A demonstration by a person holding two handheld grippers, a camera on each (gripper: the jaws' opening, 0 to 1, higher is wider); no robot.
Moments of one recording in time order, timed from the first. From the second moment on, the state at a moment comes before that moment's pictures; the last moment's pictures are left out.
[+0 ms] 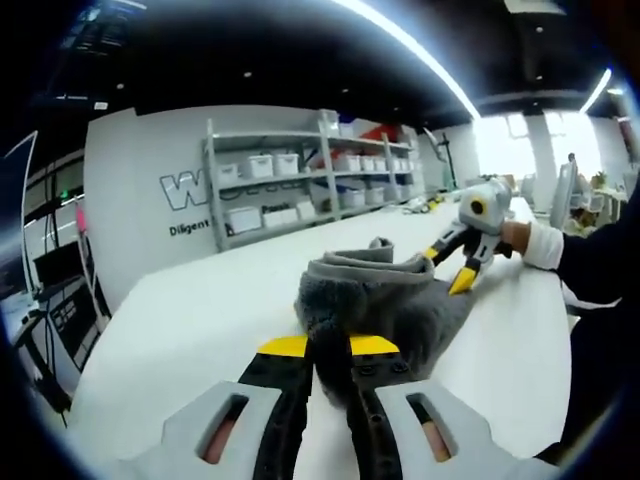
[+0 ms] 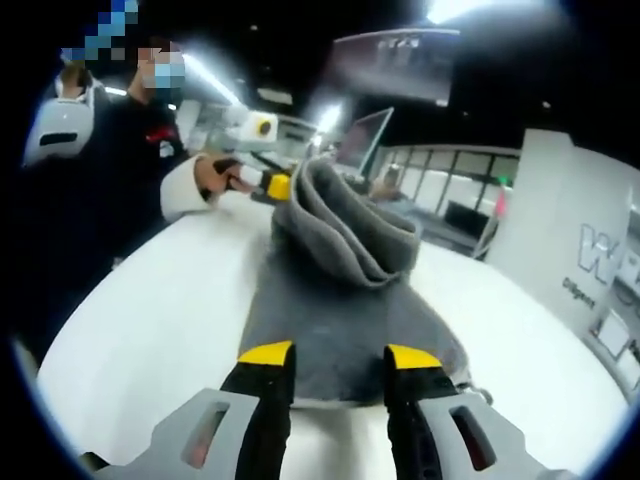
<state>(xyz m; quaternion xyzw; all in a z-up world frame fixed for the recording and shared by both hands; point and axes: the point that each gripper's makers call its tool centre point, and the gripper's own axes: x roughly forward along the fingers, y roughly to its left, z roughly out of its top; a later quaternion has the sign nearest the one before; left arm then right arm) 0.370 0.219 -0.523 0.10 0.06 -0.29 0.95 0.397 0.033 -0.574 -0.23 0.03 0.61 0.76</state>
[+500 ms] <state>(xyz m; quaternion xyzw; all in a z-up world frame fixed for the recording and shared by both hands) 0.368 0.238 -0.542 0.09 0.11 -0.28 0.95 0.397 0.034 -0.575 -0.22 0.03 0.61 0.76</state>
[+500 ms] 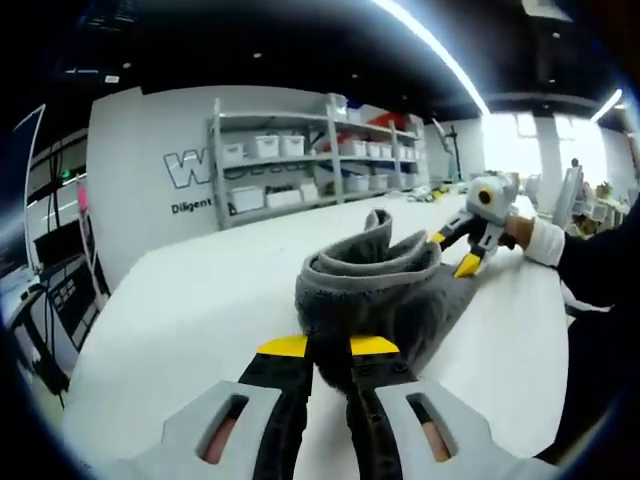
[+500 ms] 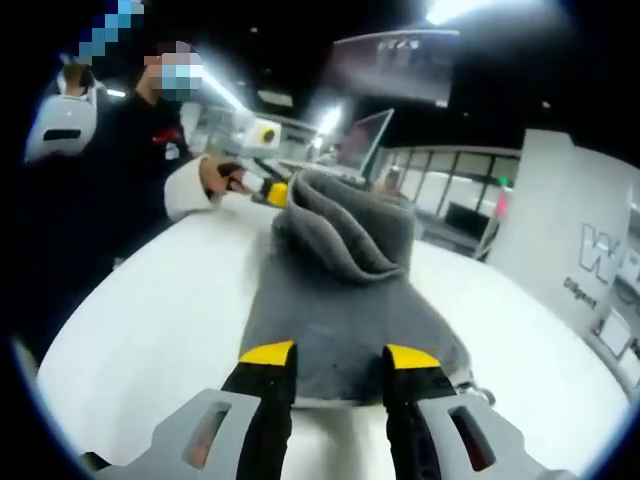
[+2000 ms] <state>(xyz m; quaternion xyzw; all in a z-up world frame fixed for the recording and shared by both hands) 0.362 0.271 -0.567 0.10 0.17 -0.25 0.95 0.395 0.033 -0.576 -0.23 0.03 0.61 0.76</state>
